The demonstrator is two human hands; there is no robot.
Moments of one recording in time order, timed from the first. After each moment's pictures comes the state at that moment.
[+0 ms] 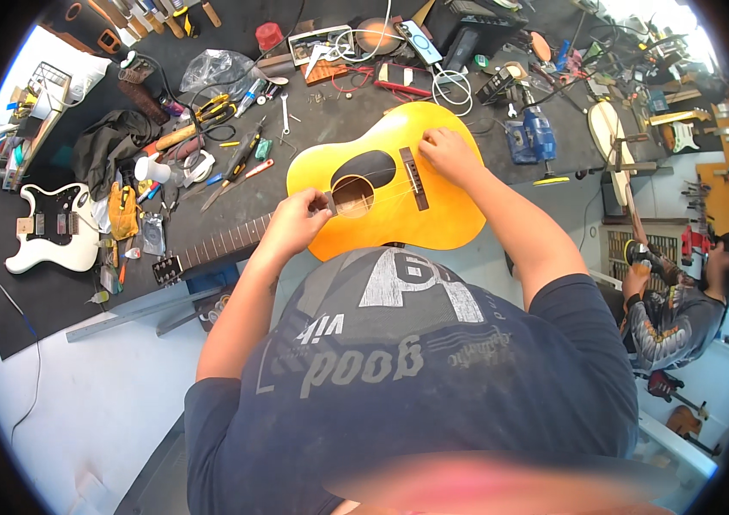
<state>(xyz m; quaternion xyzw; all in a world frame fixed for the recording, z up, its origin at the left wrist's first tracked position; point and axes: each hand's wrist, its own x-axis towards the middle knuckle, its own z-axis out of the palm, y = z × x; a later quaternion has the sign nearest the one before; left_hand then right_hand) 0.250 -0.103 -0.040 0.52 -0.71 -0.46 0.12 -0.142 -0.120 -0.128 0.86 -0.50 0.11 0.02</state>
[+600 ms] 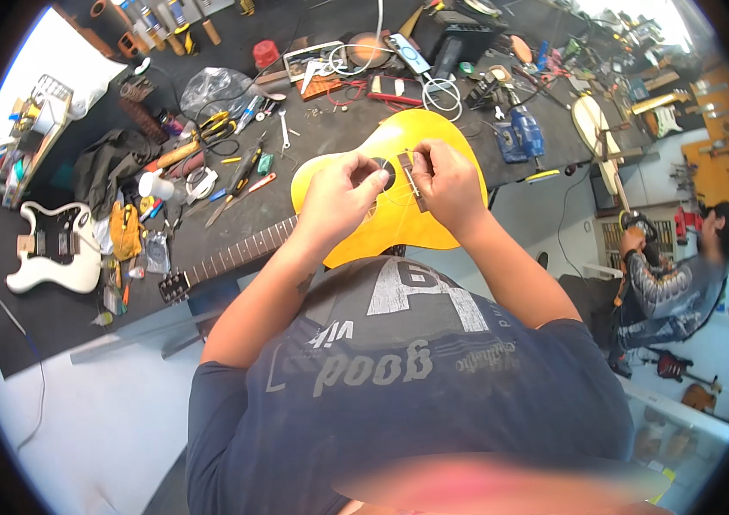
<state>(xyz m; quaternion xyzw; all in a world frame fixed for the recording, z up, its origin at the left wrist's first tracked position) 0.194 -0.112 0.060 0.41 -0.66 -0.57 0.26 -0.010 -0.057 0.042 0.69 -0.61 0.40 0.00</state>
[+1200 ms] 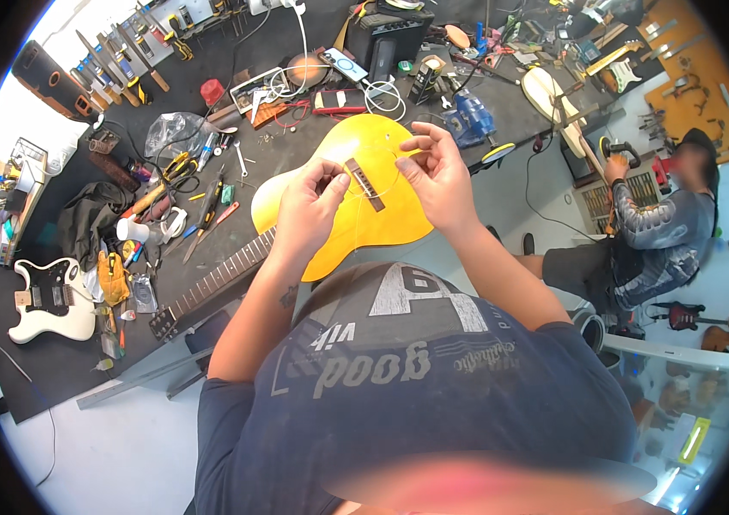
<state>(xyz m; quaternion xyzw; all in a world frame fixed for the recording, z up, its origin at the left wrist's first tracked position) 0.155 -0.077 0.046 0.32 -0.65 -0.61 0.33 -0.043 0.013 0.061 0.43 -0.58 0.64 -0.27</state>
